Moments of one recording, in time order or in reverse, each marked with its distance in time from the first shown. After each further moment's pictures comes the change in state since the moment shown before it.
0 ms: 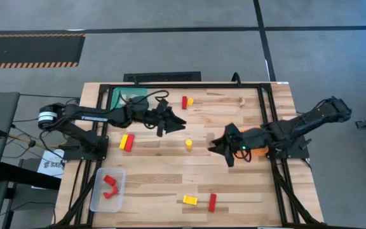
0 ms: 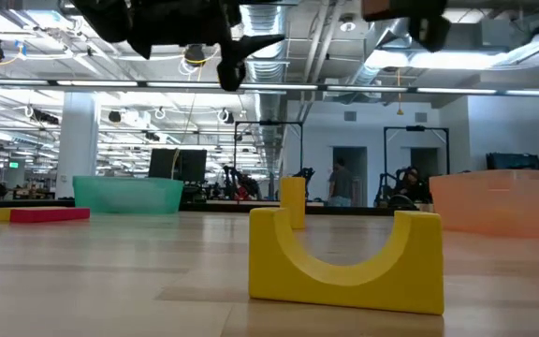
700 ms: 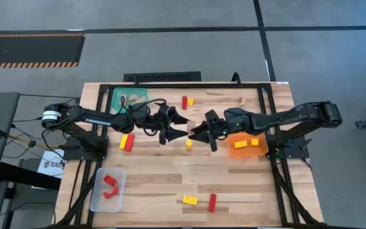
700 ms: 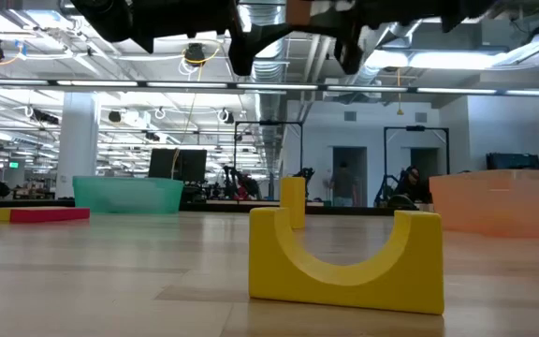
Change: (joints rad) left arm -0.091 0.049 0.001 0.169 -0.141 0.172; right arm -0.317 0.242 0.000 0.491 -0.435 -0.138
